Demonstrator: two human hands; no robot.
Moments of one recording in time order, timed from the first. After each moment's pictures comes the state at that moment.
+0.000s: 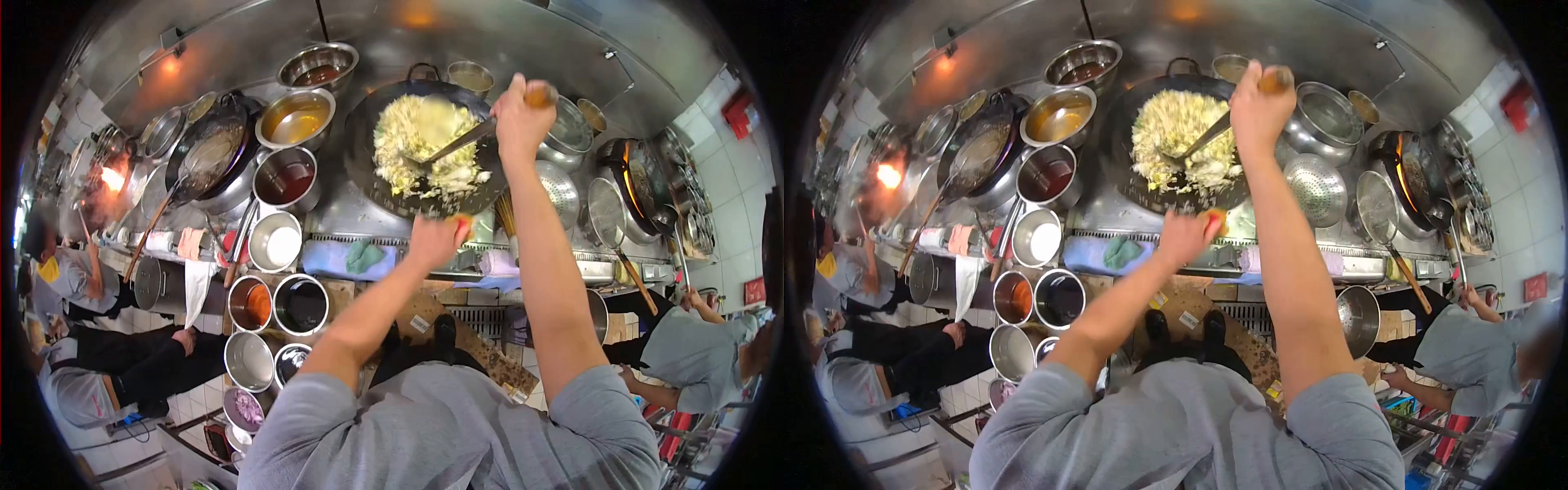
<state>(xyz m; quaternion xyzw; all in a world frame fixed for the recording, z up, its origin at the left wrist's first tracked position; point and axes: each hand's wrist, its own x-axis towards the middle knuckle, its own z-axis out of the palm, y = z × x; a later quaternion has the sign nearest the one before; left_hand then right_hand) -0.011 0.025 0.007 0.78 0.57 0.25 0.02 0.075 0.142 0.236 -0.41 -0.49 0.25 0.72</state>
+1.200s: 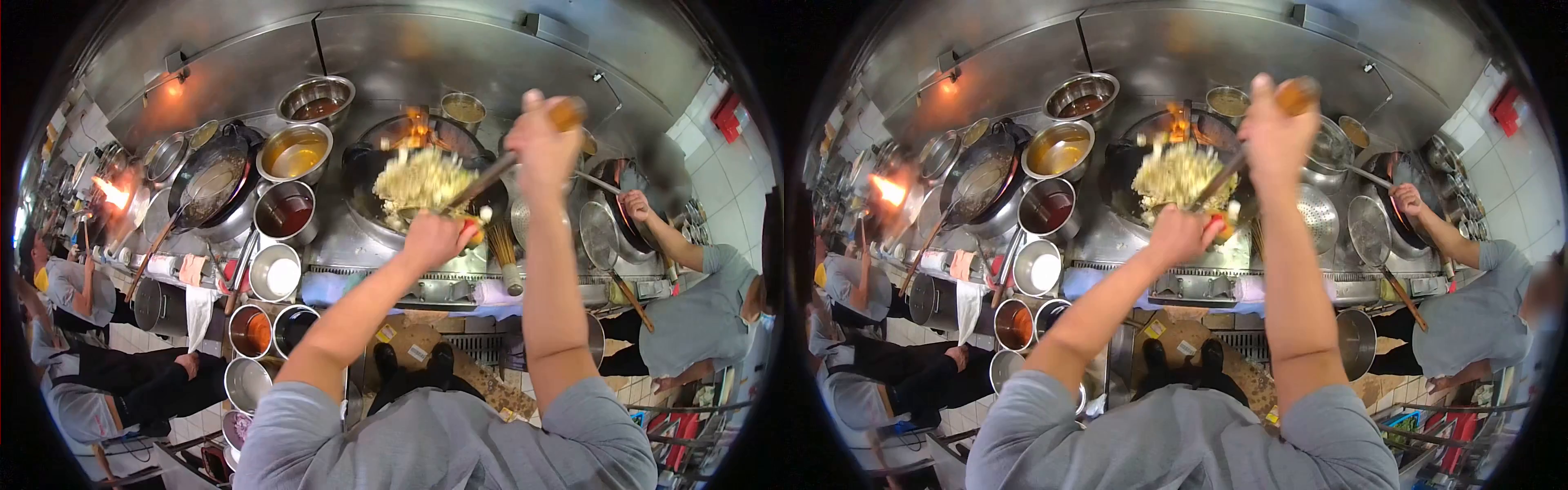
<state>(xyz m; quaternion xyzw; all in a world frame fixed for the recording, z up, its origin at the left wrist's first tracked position) -0.018 0.052 0.096 0.81 0.50 0.30 0.00 0.095 0.098 0.286 -0.34 -0.49 0.36 0.72</state>
